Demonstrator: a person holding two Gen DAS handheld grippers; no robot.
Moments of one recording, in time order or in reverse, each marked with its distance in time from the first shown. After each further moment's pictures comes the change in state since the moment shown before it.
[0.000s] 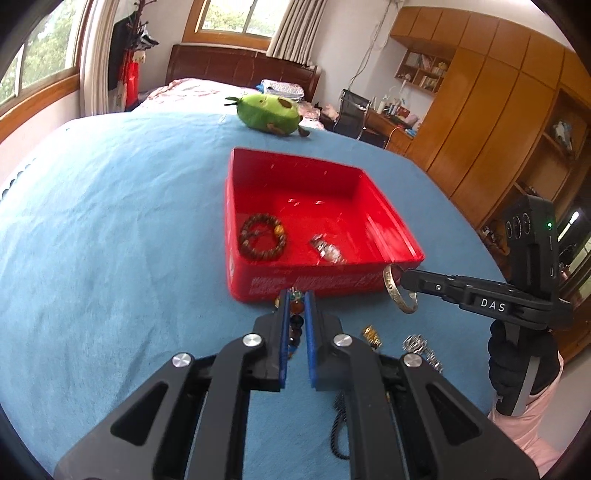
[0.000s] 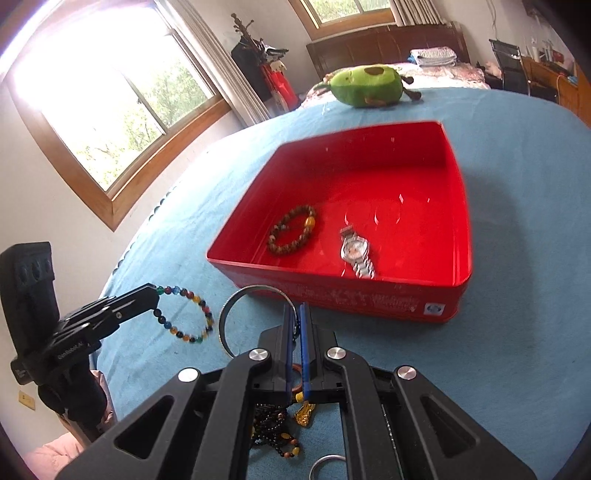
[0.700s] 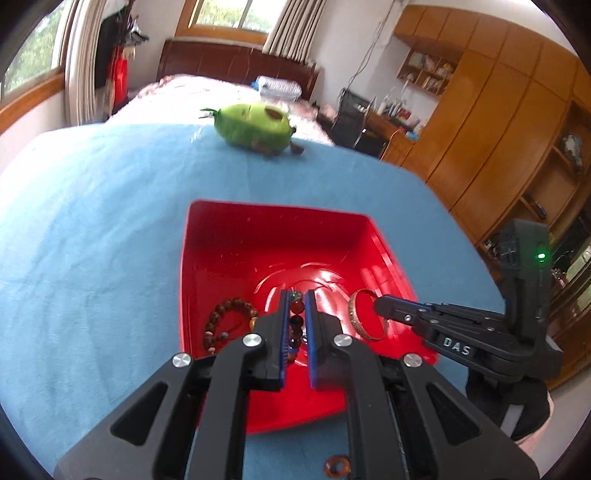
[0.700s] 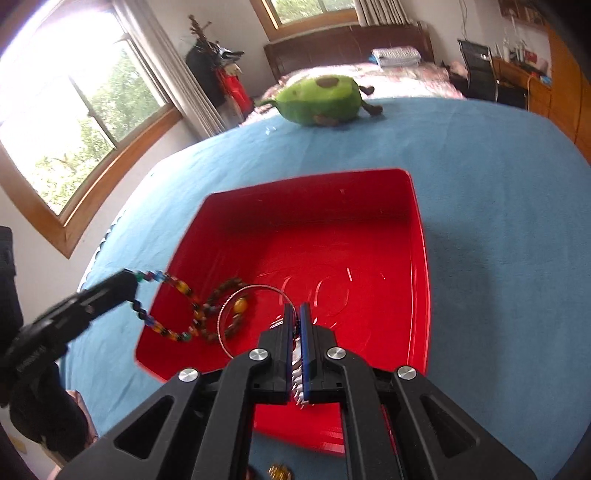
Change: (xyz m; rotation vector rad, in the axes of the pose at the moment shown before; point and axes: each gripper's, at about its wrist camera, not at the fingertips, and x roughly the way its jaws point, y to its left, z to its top) left arm 0.110 -0.011 0.102 -0.028 0.037 -0.015; right arm 0.068 -0.050 0.091 0.080 0.033 -0.176
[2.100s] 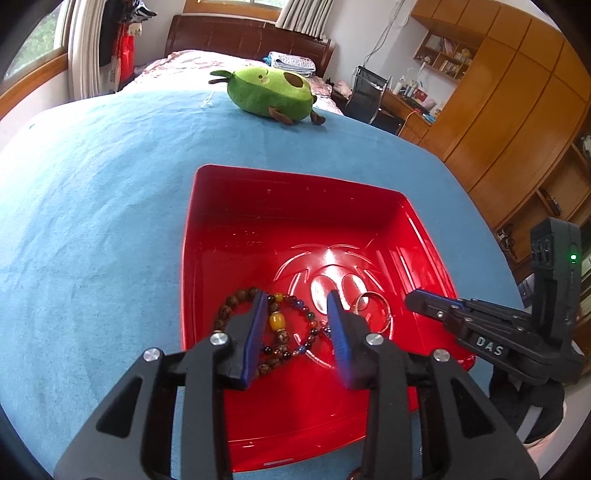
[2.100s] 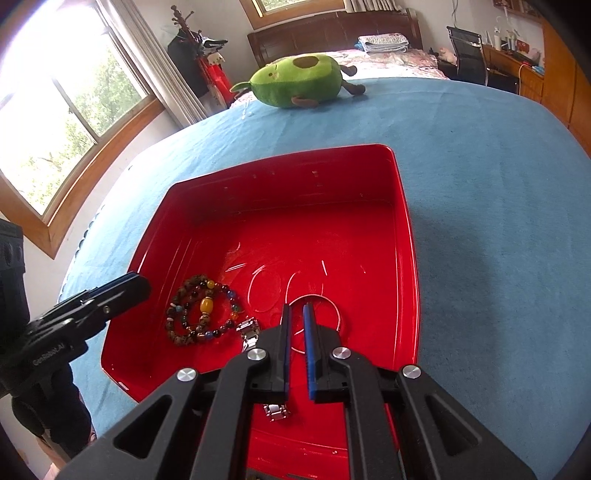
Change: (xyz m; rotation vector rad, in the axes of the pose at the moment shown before) left arm 0.043 0.024 0.004 -0.025 0.085 0.038; right arm 0.013 -0.013 -0.001 0.019 0.032 -0.031
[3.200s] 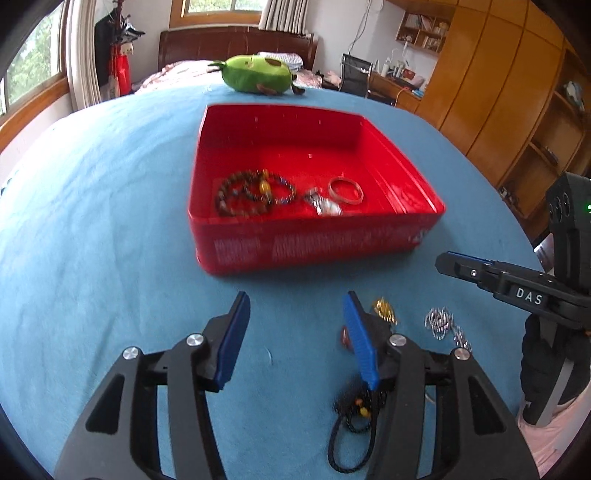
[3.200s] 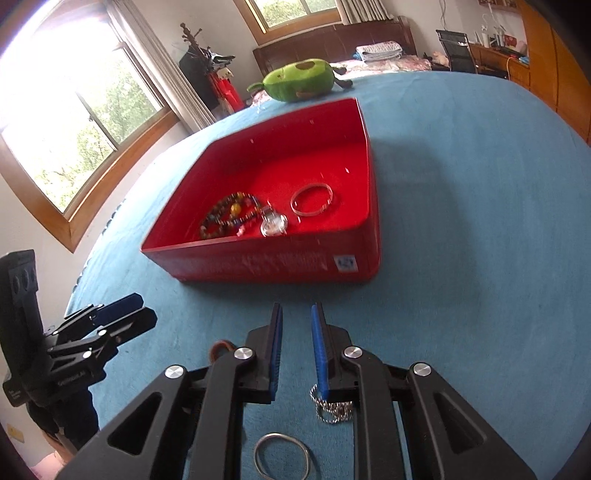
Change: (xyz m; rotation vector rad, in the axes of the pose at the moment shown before) left arm -0.067 -0.029 -0.141 0.114 0.011 0.061; right arm -0.064 -0.004 -0.129 0.024 -0.066 0.050
